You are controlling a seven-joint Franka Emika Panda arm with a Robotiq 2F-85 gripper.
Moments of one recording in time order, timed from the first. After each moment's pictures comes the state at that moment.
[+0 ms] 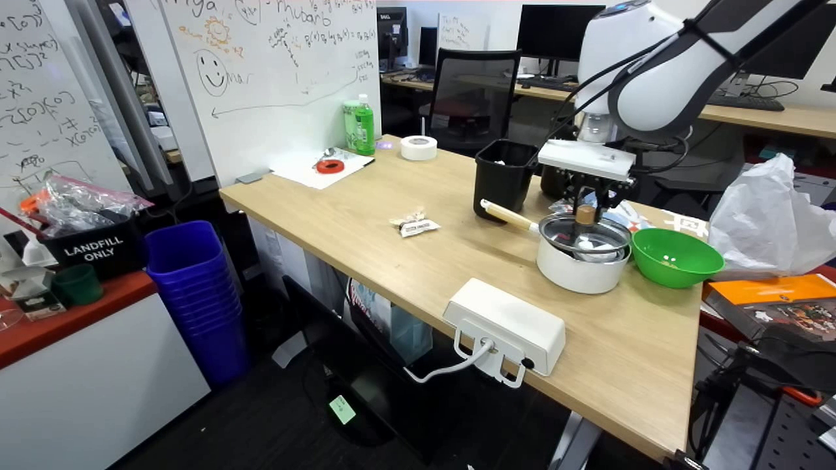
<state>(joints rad) 0.05 0.19 -0.21 -2.34 -0.34 2.51 1.53</state>
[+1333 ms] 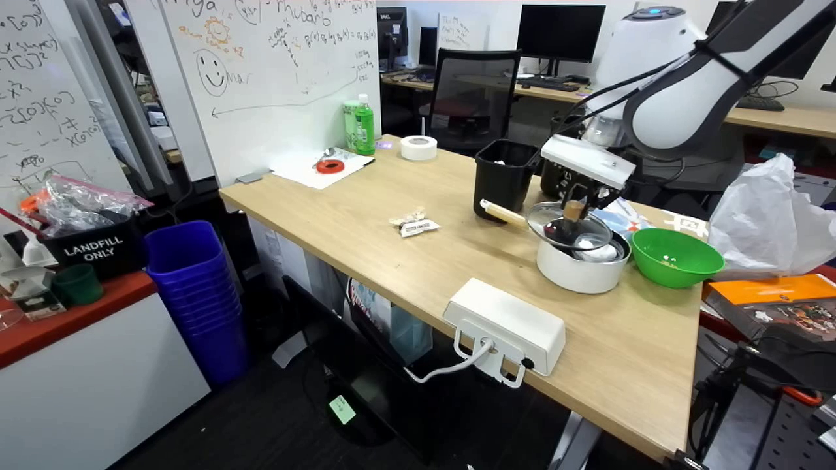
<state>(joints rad) 0.03 0.19 -0.23 -2.41 -0.33 2.78 1.54</state>
